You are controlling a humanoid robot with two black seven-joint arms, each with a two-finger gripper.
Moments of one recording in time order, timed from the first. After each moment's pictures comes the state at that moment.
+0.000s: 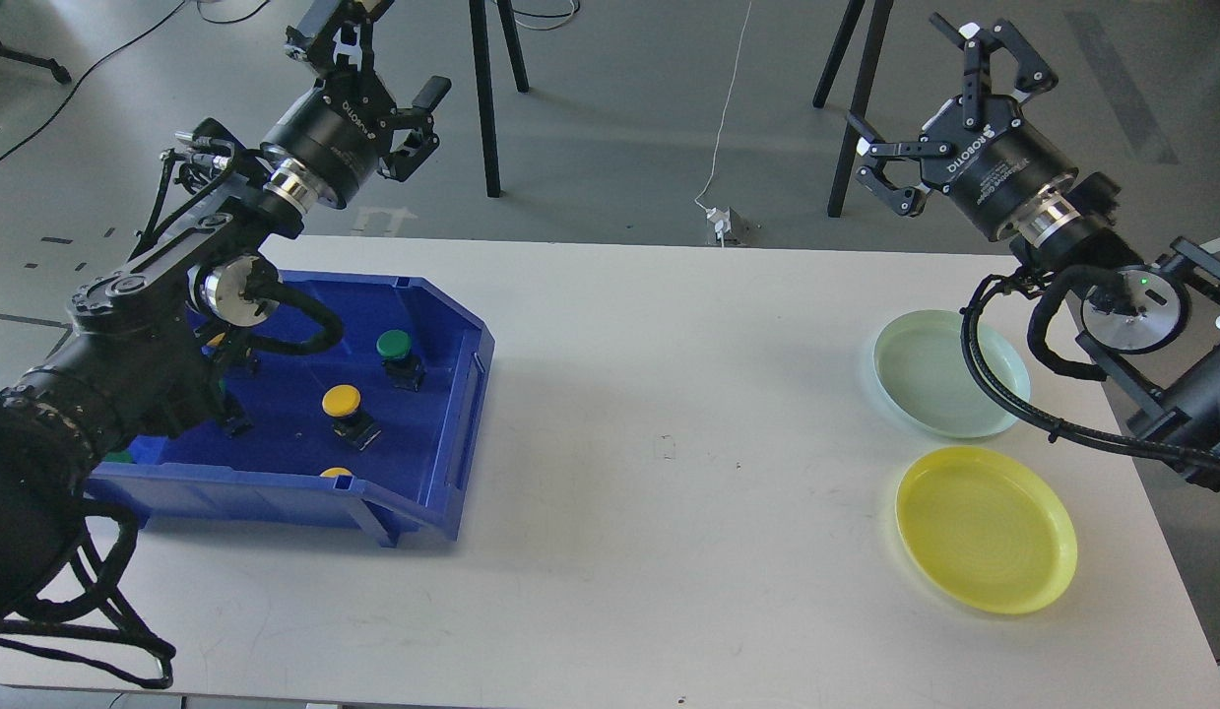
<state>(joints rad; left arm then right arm) -1.00 0.24 -0.52 -0.49 0.23 -0.49 -0.49 0.82 -0.48 0.68 0.86 0.16 0.49 0.16</state>
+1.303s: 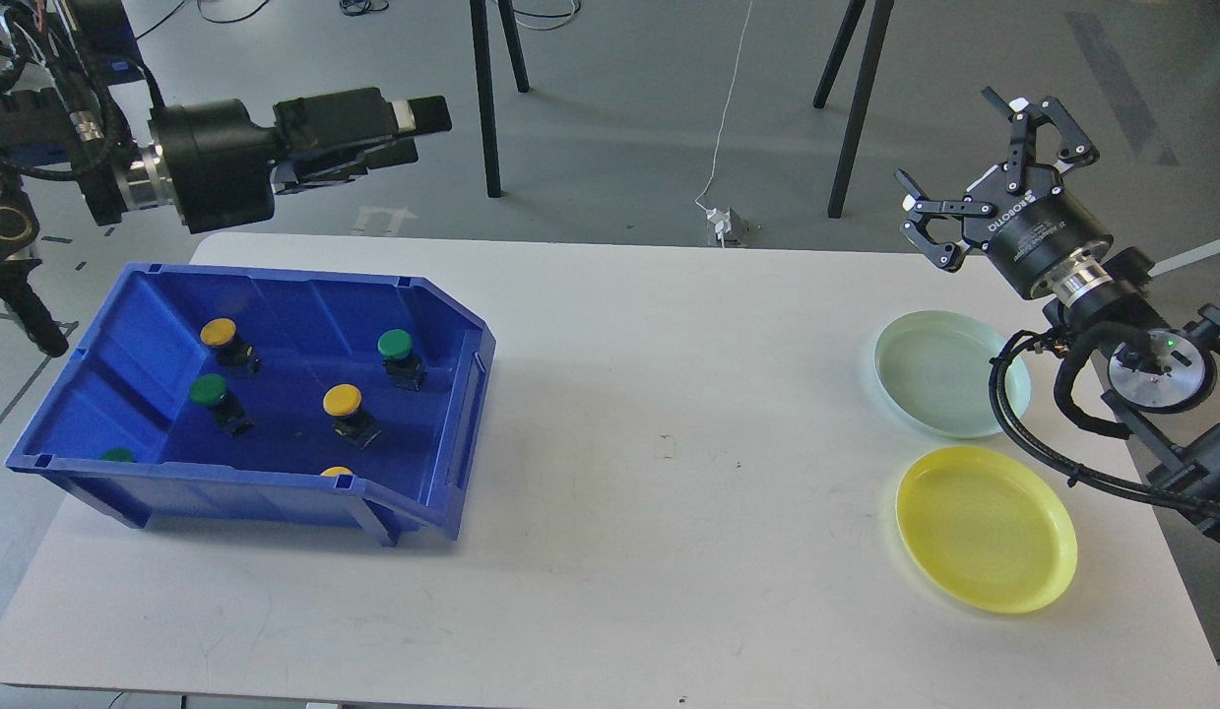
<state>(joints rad) -1.12 0.90 -0.31 -1.27 1.10 -0.49 -0.49 0.70 -0.50 0.74 0.85 0.16 0.49 0.16</state>
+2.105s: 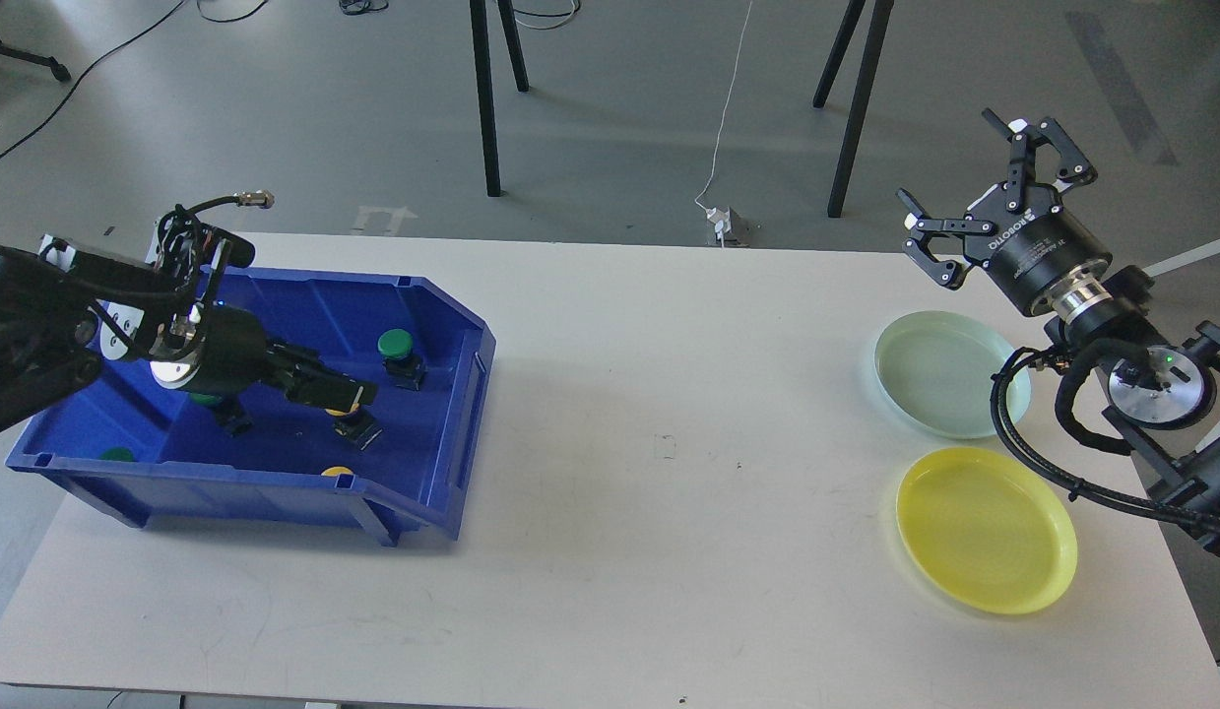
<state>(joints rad) -1.11 0.75 0.06 -1.00 1.61 -0.49 -0.49 0.67 -0.50 0.74 0.85 0.16 0.49 0.16</state>
